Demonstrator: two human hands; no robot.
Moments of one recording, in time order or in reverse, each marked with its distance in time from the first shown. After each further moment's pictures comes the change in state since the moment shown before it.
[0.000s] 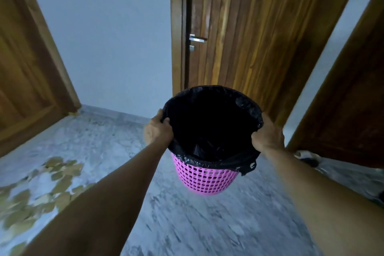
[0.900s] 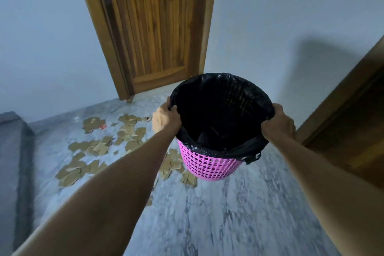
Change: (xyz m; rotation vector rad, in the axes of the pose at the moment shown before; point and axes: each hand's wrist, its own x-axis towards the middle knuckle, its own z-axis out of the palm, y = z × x) left_hand 0.261 -0.249 -0.264 0.022 0.554 -0.448; right_hand 0.039 -0.367 0.414 -0.112 -0.419 -0.462
